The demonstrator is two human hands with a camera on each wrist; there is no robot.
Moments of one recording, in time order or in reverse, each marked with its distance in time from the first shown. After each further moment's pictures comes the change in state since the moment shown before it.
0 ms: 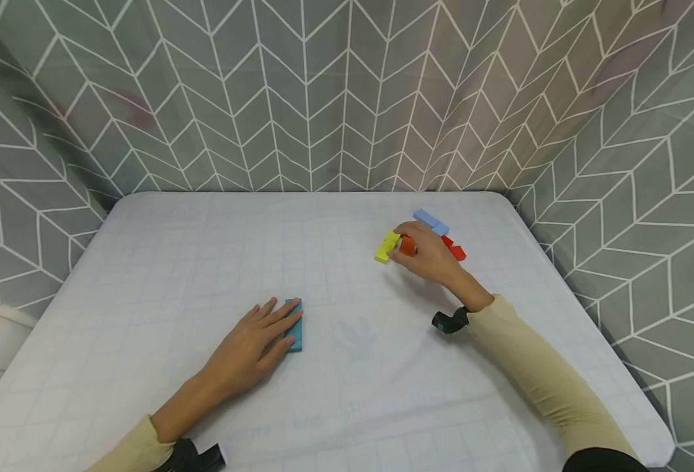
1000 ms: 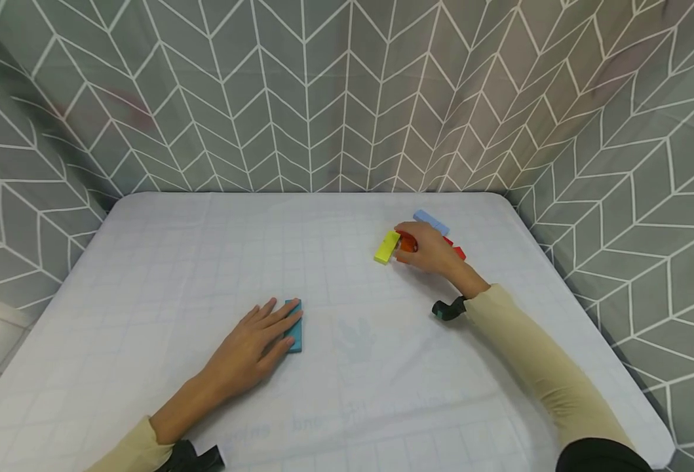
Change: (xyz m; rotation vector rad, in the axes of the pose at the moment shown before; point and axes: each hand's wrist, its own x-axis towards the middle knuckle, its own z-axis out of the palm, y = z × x) left_hand 0.000 -0.003 -0.001 -0.014 -0.015 -0.014; right_hand 0.021 0.033 0.001 -0.066 -0.096 0.010
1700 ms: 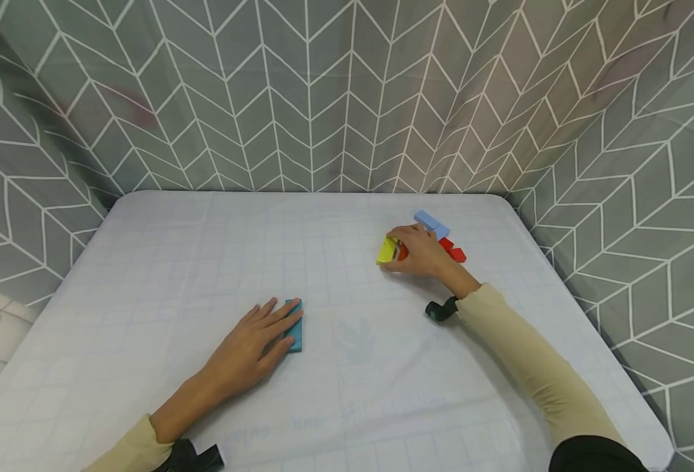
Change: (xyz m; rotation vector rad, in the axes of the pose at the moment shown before) left_hand -0.001 0.001 0.001 0.013 0.003 -0.005; right_hand 0.006 -0.014 0.011 -0.175 -0.088 0.042
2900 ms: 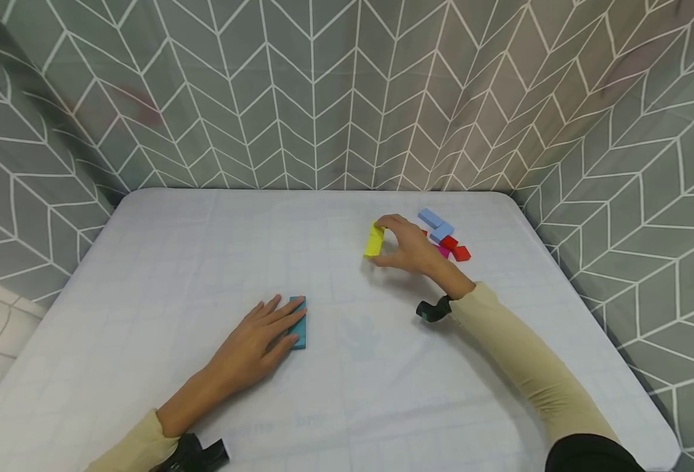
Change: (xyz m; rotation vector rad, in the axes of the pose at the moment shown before) left_hand 0.001 -0.002 -0.001 -0.011 0.014 0.016; right_hand 0.006 -0.040 -0.008 0.247 0.096 -0.121
